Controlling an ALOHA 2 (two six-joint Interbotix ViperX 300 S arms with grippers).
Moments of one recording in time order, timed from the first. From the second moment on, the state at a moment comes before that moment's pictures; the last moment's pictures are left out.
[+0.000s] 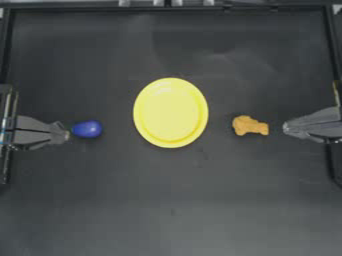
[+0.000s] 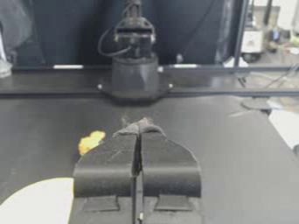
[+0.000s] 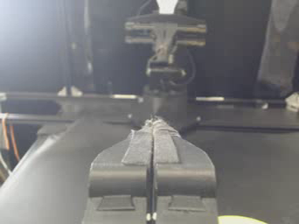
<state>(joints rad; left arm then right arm) 0.00 -0.96 1.19 0.00 -0.29 0.00 0.00 -0.96 1.17 0.00 -0.29 0.00</state>
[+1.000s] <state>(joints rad) 0.03 -0.96 1.17 0.00 -0.13 0.05 -0.01 -0.96 1.19 -0.04 -0.30 -0.02</state>
